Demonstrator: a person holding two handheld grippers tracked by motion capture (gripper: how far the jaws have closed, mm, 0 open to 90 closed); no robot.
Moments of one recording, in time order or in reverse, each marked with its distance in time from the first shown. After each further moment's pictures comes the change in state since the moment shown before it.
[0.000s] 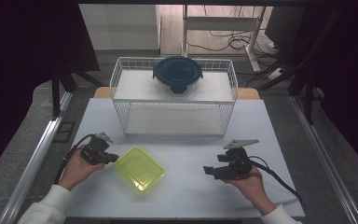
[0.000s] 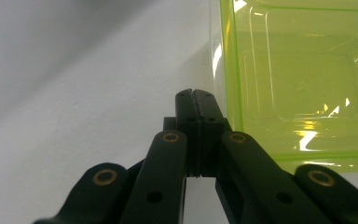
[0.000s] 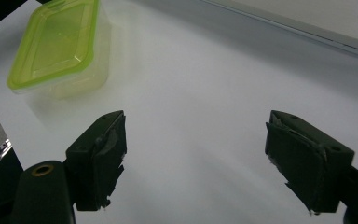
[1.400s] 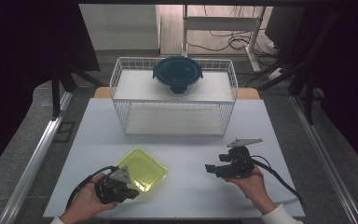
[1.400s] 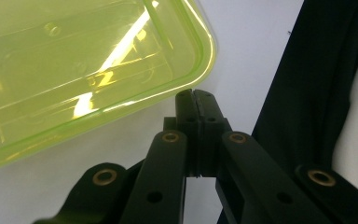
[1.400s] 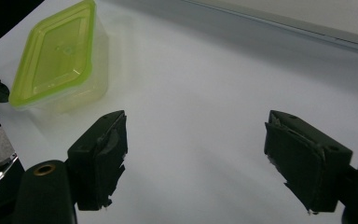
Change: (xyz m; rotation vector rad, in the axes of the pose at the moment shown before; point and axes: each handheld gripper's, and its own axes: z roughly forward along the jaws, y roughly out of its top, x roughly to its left) left arm -0.117 -0.026 -0.005 -0.013 -0.220 0.294; right arm -0.007 -0.001 -0.002 -0.014 0.010 0.055
